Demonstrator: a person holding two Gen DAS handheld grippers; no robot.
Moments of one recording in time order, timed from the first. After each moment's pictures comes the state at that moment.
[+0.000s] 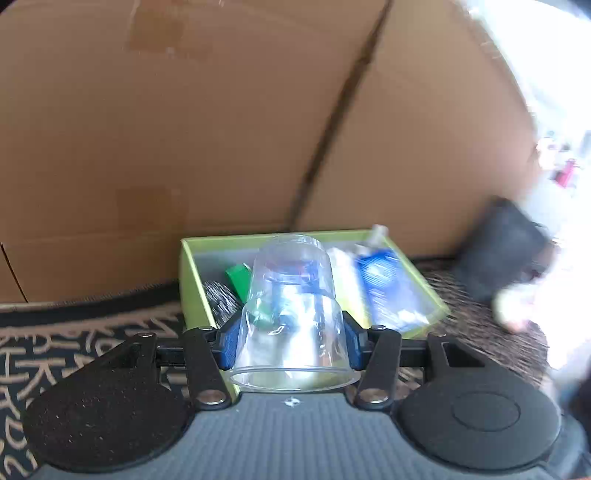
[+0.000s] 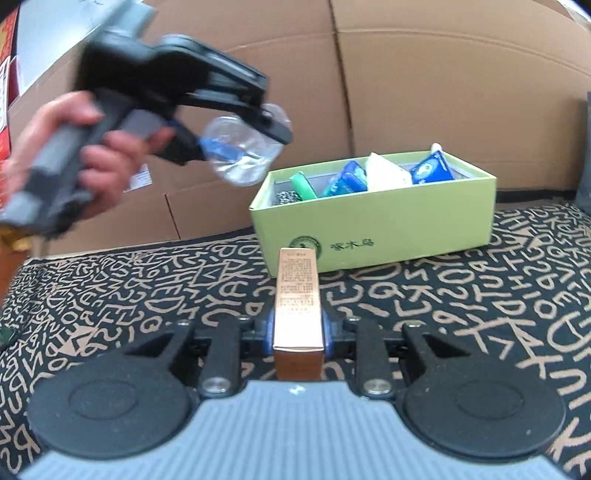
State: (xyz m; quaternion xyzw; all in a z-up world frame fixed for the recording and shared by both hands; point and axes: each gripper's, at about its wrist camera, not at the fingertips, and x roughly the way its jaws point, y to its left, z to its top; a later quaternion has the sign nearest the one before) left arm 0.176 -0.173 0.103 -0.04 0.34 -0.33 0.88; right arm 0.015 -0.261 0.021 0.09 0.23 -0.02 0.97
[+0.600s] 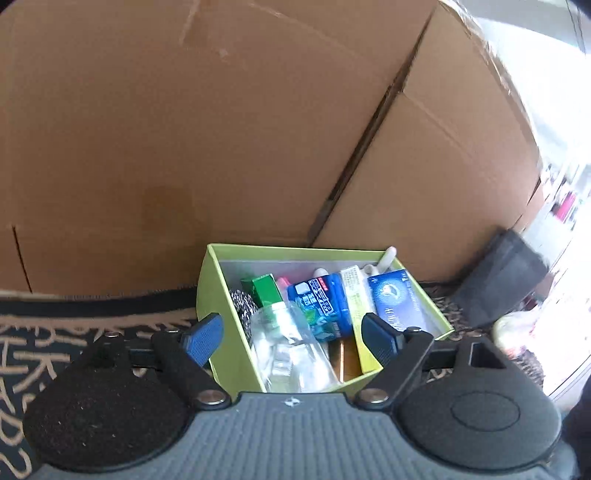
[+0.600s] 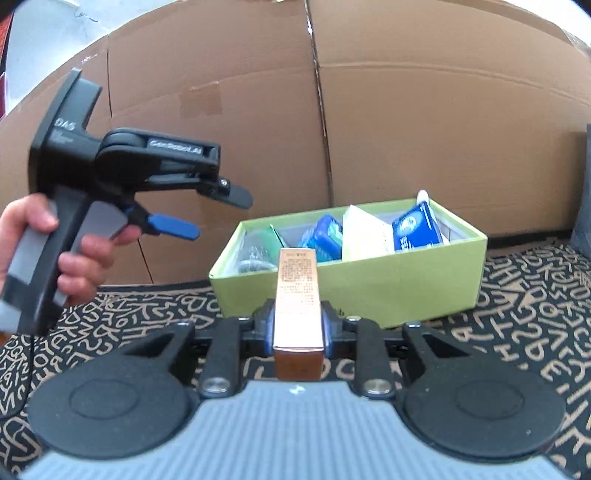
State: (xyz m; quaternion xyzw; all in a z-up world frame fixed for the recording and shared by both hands) left arm 0.167 -0.122 0.099 -0.10 0.32 -0.34 0.88; right arm 0.057 -0.289 0.049 0.07 0.18 -0.04 0.98
